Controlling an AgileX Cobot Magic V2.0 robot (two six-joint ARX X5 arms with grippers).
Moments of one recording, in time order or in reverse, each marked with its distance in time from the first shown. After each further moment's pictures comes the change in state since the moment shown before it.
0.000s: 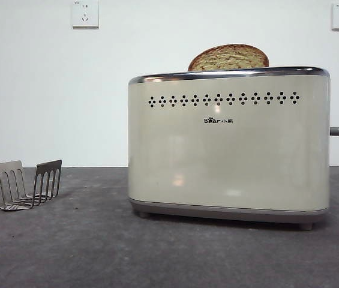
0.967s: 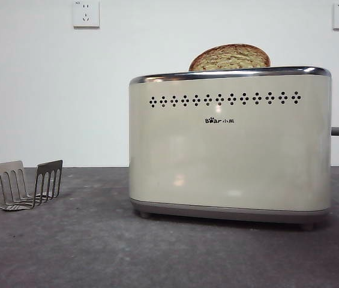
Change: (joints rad) left arm 0.000 0.000 0.000 0.000 0.000 0.000; right arm 0.048 -0.972 -1.091 0.074 0.109 -0.032
